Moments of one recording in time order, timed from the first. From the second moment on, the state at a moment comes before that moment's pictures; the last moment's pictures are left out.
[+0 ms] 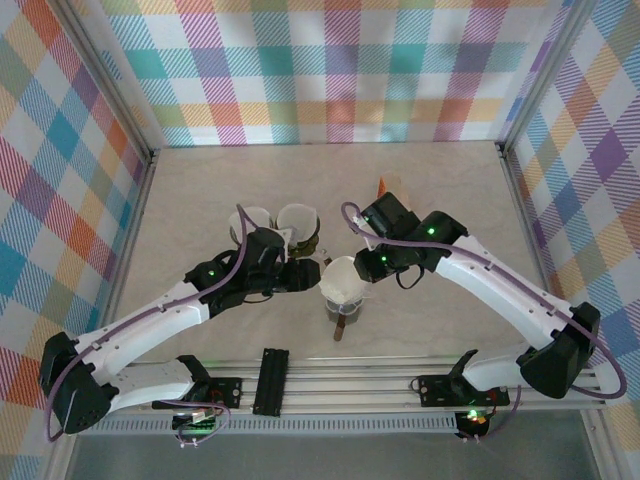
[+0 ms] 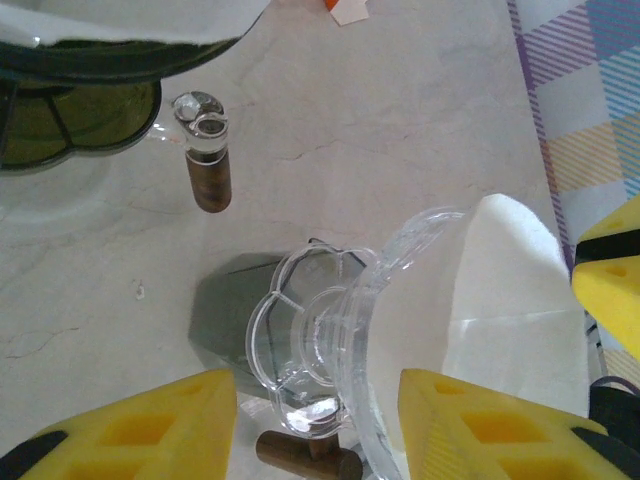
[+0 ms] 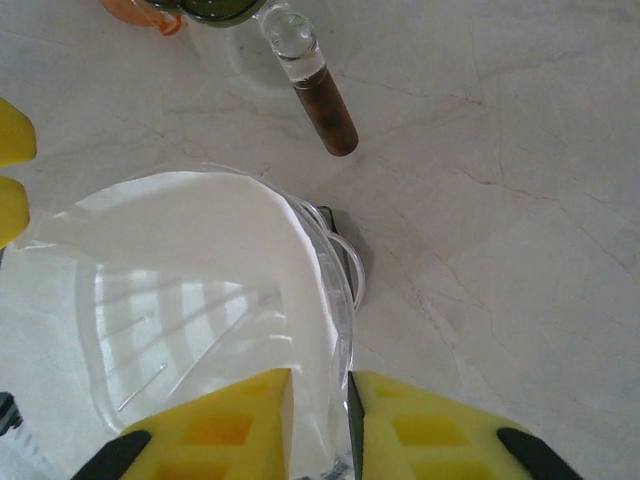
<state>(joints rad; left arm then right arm) -0.82 1.12 0.89 -0.47 0.12 -0.79 0.79 1.35 1.34 -1.11 -0.05 0.26</state>
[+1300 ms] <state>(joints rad) -0.82 1.14 0.87 -0.37 0.19 -0.78 0.79 1.35 1.30 -1.09 -0.03 0.26</state>
